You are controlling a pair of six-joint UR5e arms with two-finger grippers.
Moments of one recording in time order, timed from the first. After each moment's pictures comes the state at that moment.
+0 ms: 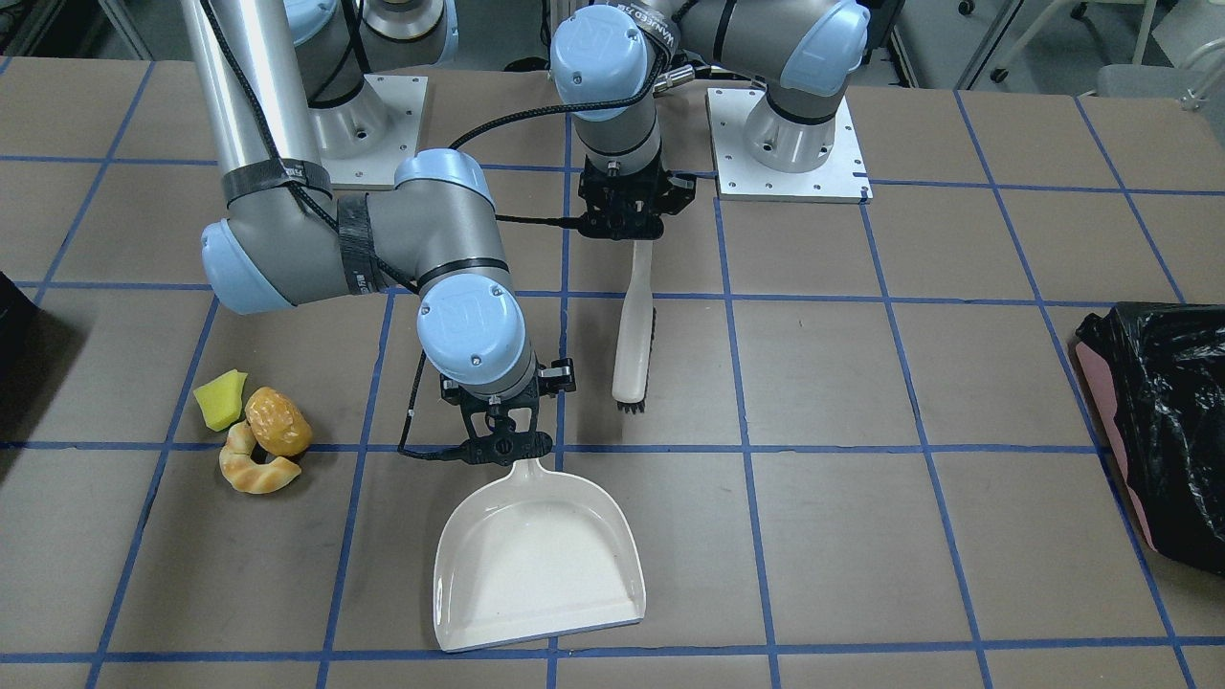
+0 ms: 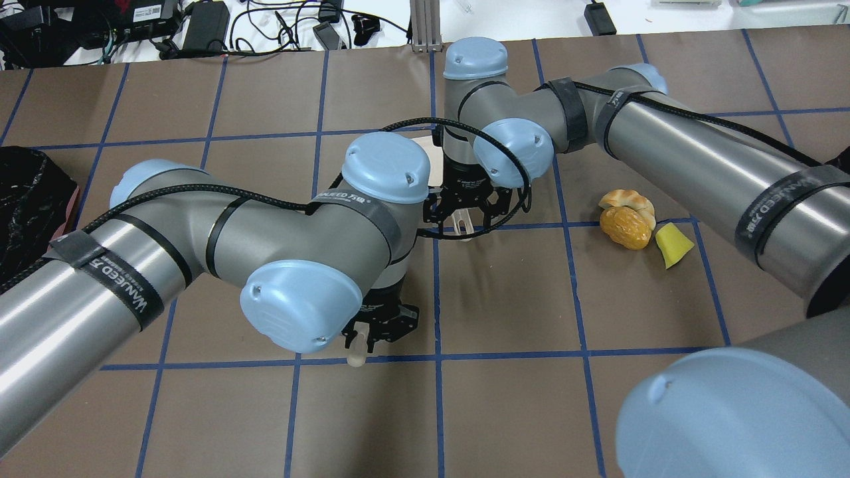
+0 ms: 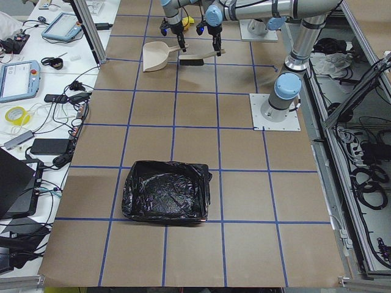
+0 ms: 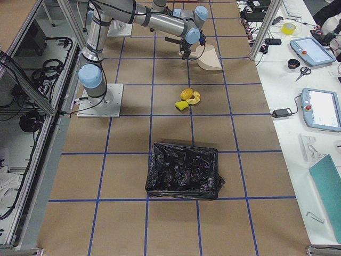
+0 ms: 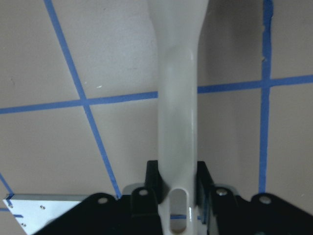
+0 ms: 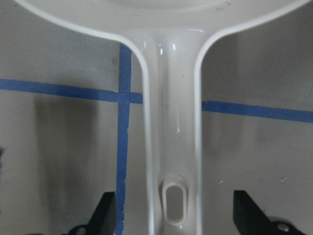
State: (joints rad) left arm -2.01 -1.65 -1.86 -1.57 1.66 -0.32; right arm 1.85 -1.07 1.55 -1.80 -1.45 0.16
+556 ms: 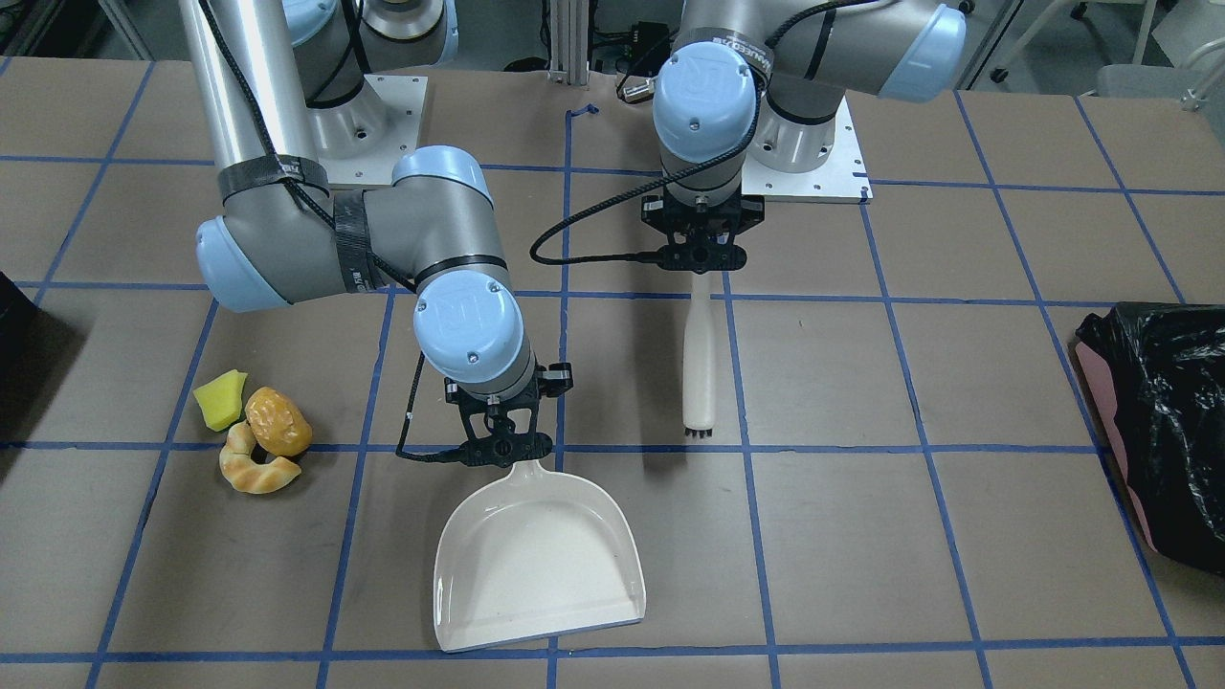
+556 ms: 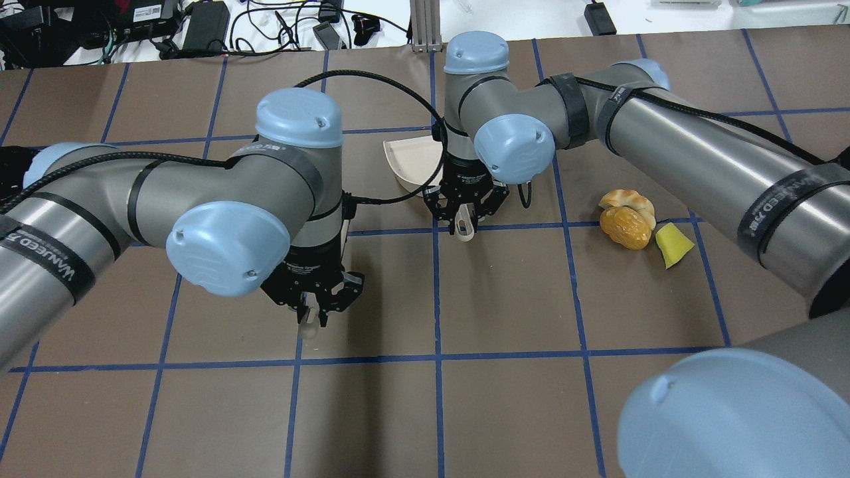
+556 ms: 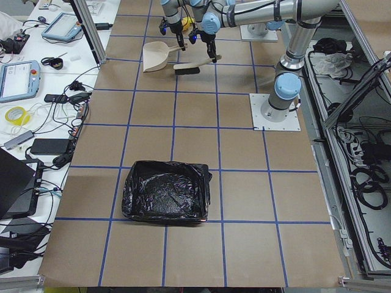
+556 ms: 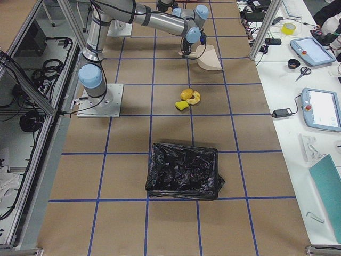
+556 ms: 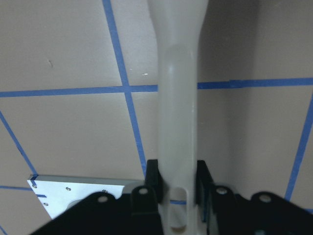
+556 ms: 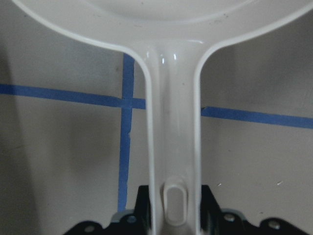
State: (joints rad) left arm -1.81 -1.63 -1.86 -1.60 1.66 -0.20; right arm 1.85 -1.07 1.54 -1.80 -1.45 0.16
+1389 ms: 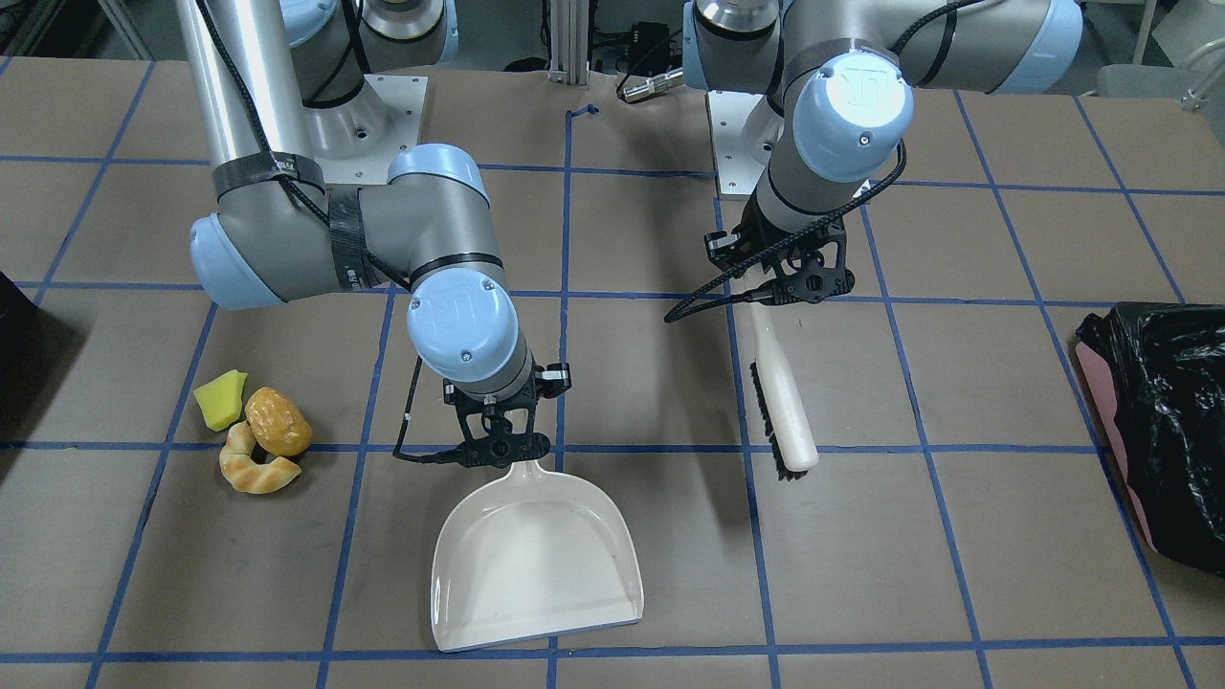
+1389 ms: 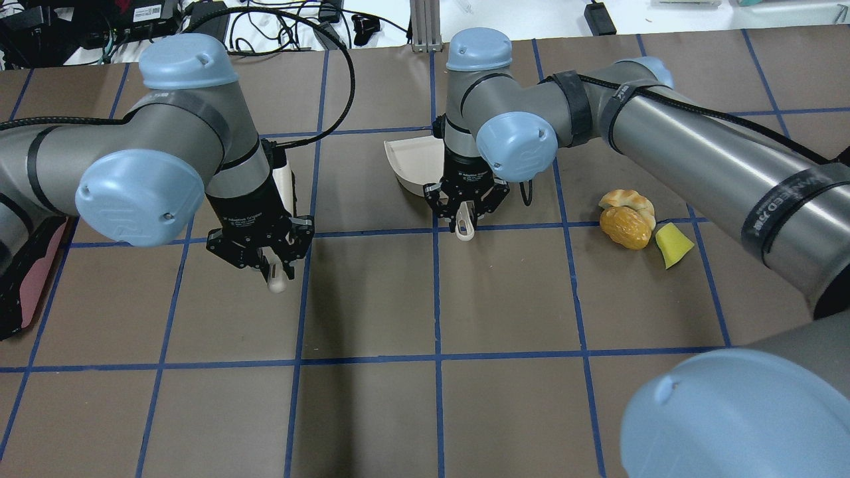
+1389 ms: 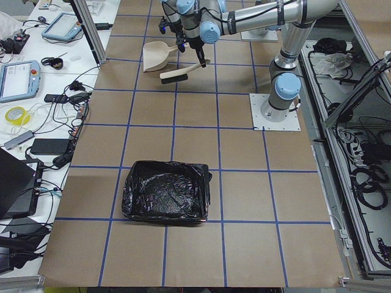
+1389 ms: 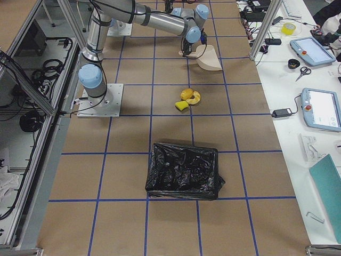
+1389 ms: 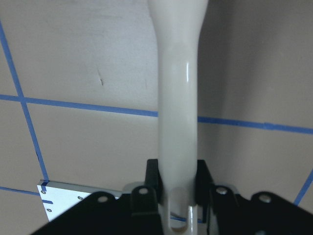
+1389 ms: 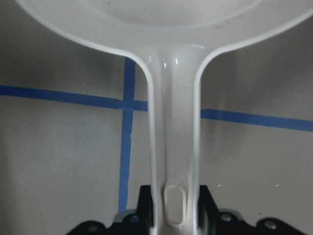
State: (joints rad) left arm -1.64 -1.62 -1.82 -1.55 1.57 -0.25; right arm 1.84 -1.08 1.53 -1.80 -1.45 0.15
